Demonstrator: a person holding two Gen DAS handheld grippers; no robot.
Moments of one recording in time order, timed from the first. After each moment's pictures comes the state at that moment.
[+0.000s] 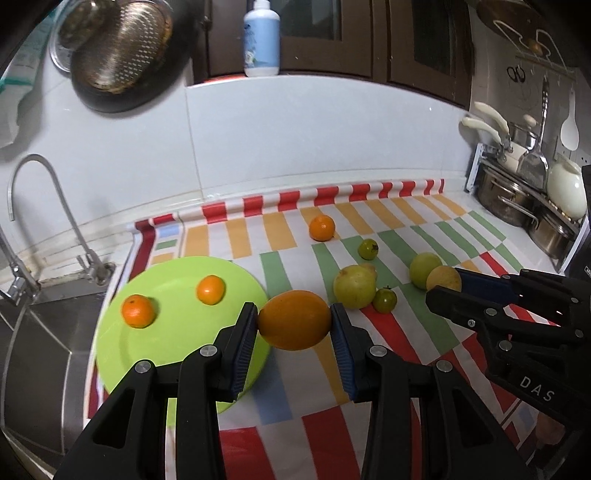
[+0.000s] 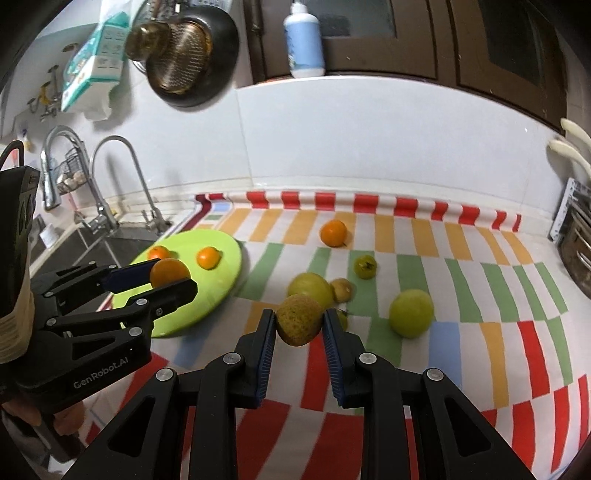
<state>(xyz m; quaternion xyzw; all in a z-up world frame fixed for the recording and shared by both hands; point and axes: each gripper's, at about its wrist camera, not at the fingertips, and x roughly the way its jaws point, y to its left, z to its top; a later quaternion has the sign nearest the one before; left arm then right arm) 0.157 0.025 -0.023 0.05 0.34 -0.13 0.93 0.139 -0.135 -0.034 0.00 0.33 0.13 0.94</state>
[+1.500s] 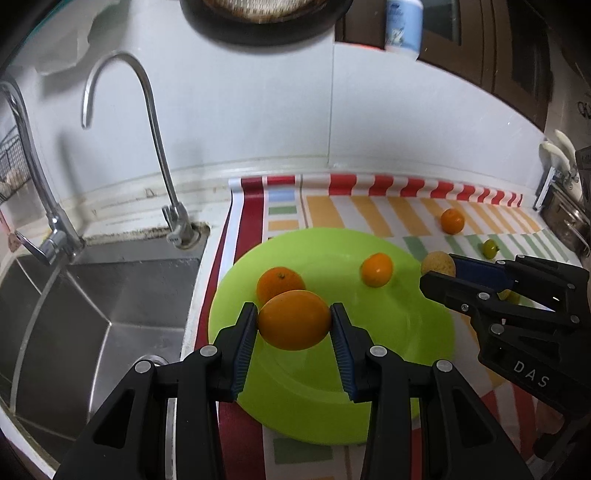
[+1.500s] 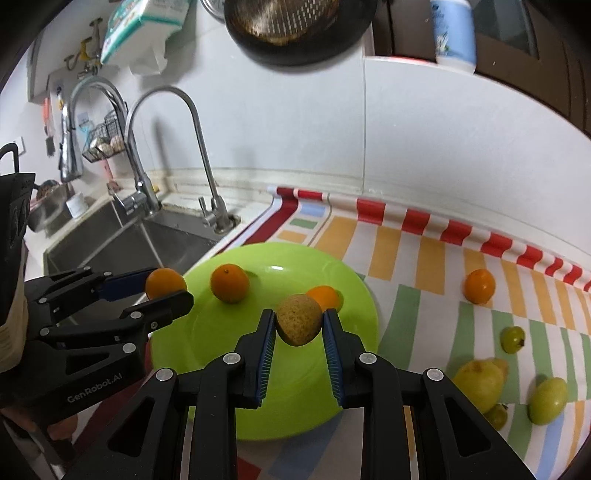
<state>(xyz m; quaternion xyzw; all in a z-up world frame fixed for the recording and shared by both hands) 0.211 0.169 -0.059 0.02 0.38 -0.04 0.92 0.224 0.019 -0.059 -0.05 0.34 0.22 0.91</state>
